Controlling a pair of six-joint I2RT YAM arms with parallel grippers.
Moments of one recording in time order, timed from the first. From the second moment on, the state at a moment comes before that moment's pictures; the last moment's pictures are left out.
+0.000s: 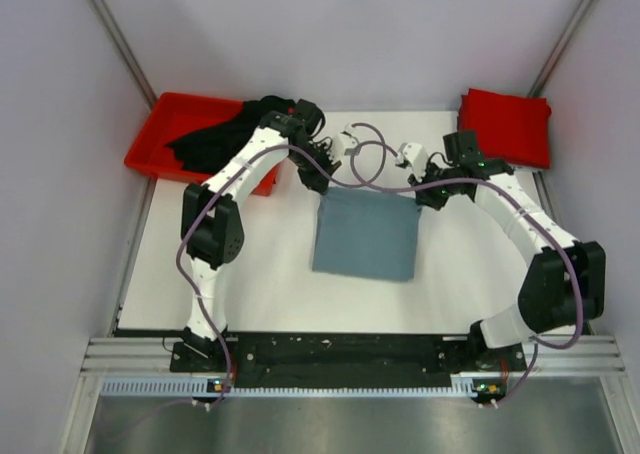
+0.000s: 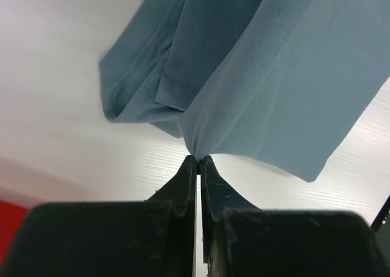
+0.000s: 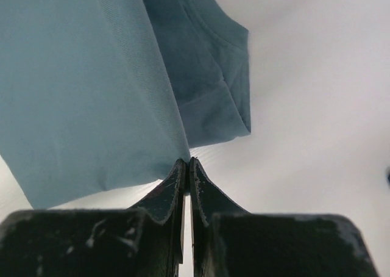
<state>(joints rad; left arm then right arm) -0.47 2.08 1.98 -1.11 0.49 0.66 0.23 1.44 1.17 -0.71 -0.41 -0.73</state>
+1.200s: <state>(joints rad) -0.32 2.02 1.68 -0.66 0.37 0.23 0.08 1.78 1.30 -0.40 -0.41 0.10</state>
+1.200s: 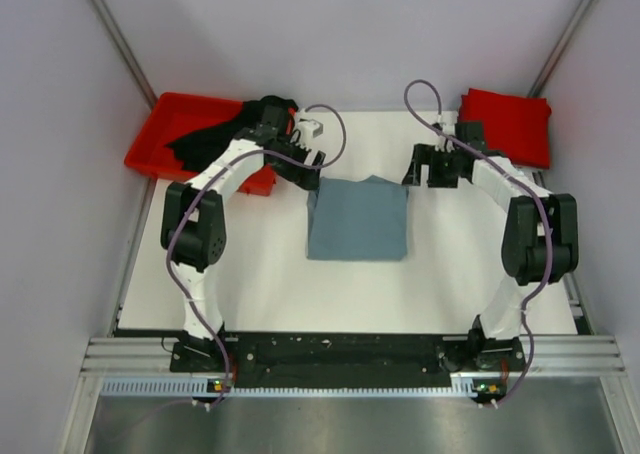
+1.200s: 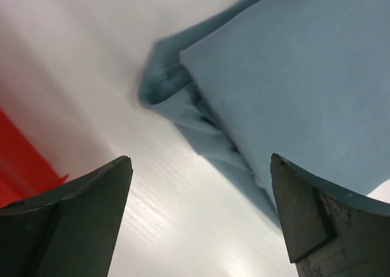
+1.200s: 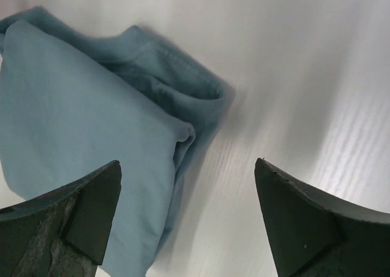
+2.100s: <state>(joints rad) -0.29 2.33 1.83 -0.58 0.84 -0.13 0.09 2.07 1.26 -0.10 -0.77 0.43</state>
